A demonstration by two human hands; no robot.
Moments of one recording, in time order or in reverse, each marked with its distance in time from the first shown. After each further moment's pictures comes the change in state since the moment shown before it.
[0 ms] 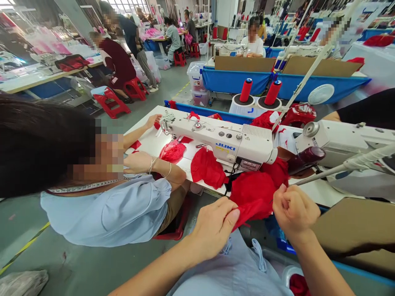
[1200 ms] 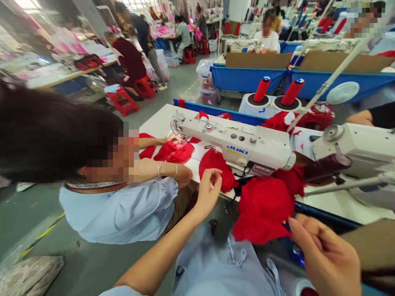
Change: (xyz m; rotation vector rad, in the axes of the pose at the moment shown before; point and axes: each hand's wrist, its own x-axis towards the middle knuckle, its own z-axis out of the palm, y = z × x) left_hand 0.060 -0.082 -0.008 -0.586 0.560 -0.365; right_hand -0.016 -0.049 -0.034 0.695 -0.276 0.823
